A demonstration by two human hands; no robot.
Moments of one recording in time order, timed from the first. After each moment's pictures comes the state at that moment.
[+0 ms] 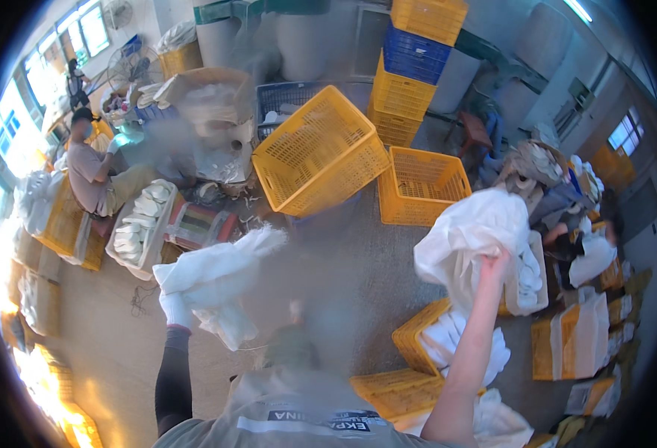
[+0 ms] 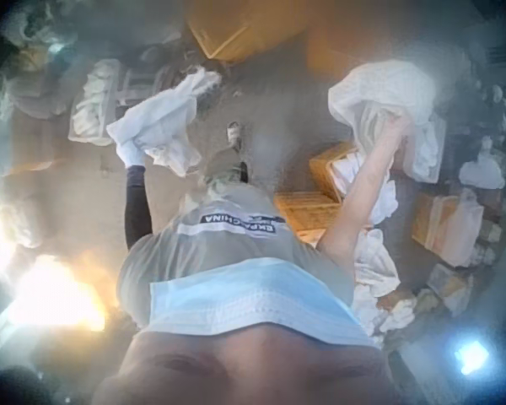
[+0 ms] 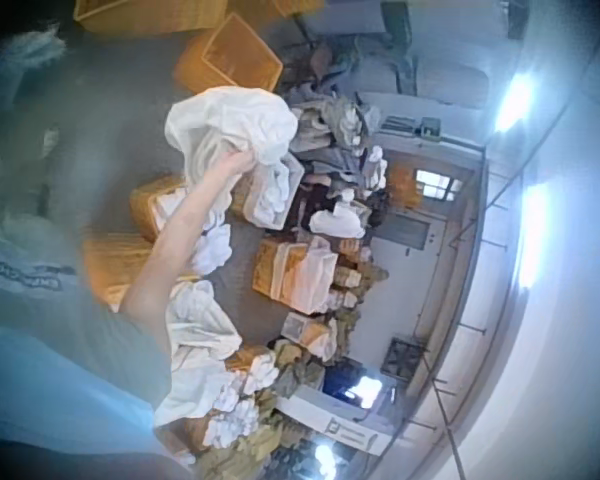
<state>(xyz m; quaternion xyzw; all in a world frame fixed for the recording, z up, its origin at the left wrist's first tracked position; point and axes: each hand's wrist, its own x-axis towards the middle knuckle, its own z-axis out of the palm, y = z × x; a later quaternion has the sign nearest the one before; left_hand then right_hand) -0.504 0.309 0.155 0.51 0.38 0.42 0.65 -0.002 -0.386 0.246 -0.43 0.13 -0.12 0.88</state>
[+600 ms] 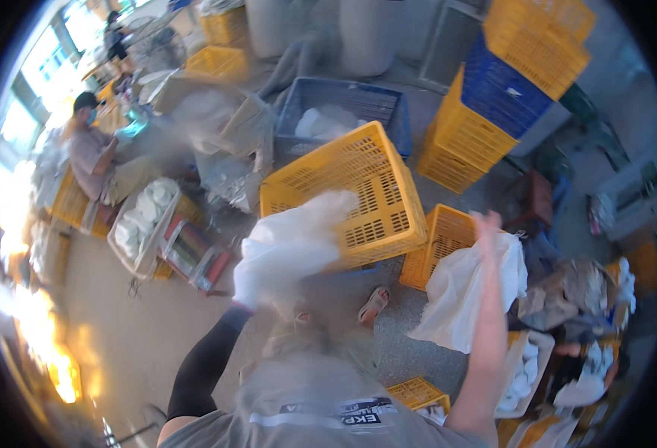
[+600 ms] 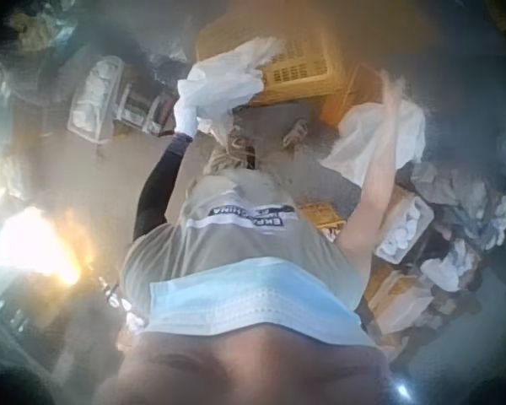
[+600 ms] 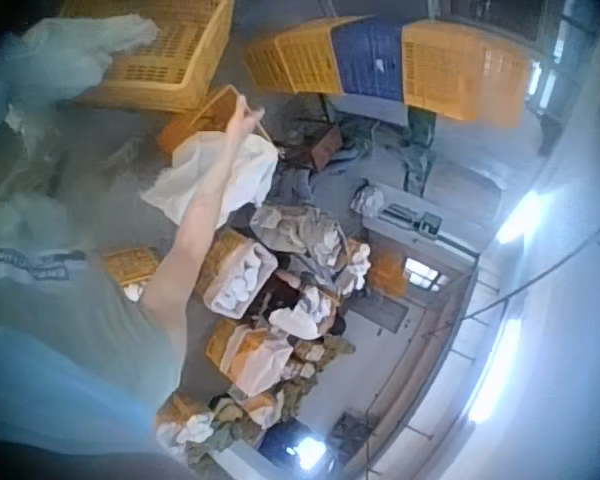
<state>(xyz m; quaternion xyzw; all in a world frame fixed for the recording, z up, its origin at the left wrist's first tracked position) 0.060 0.349 0.107 0.64 0.33 0.32 0.62 0.578 -0.020 0.202 -0.85 -0.13 0.00 0.51</state>
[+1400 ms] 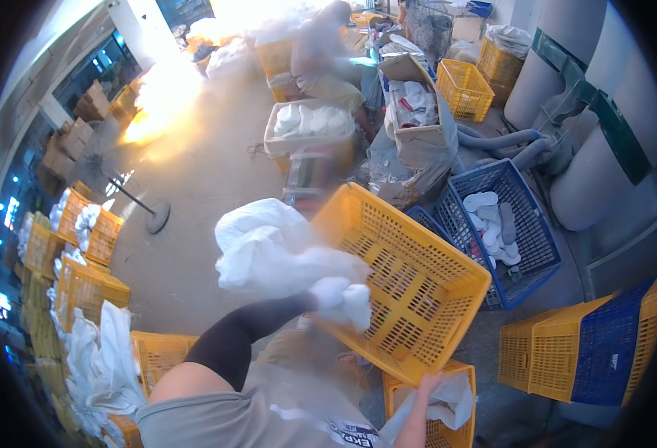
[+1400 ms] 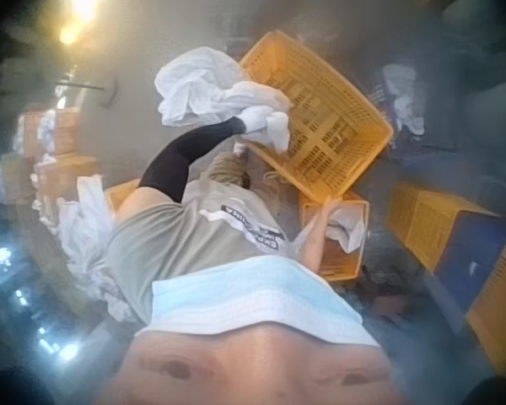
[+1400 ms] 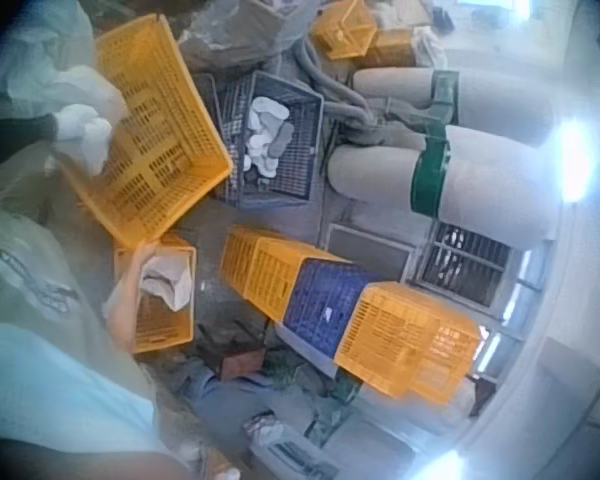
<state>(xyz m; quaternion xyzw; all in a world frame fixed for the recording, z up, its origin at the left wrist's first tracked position) 0.267 0.238 0.128 0.68 0.56 0.05 0.47 0.698 0.025 -0.086 -0.81 -0.30 0.33 0.37</state>
